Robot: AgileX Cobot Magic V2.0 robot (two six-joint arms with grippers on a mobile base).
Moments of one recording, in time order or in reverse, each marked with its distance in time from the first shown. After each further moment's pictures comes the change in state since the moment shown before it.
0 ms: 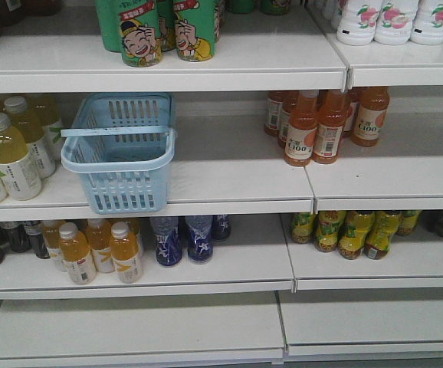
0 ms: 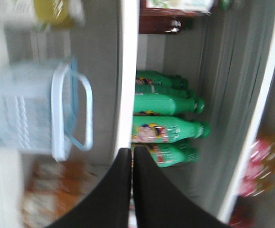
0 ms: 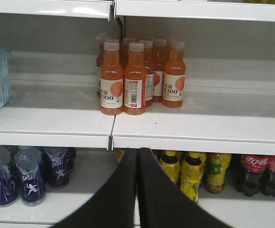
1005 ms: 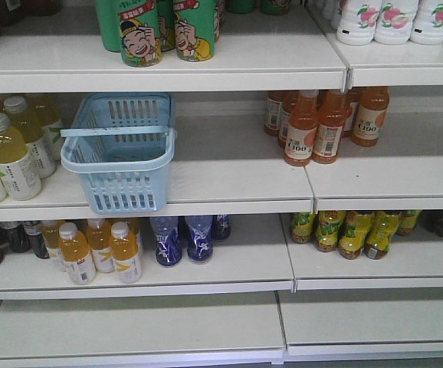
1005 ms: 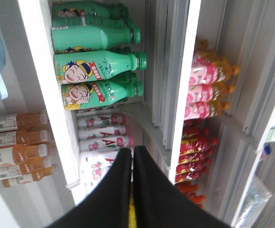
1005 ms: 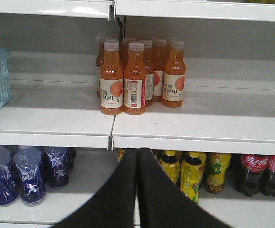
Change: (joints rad) left arm 0.000 0.323 -0.451 -0.412 0.243 0.579; right arm 0.000 0.000 0.000 0.000 0.000 0.000
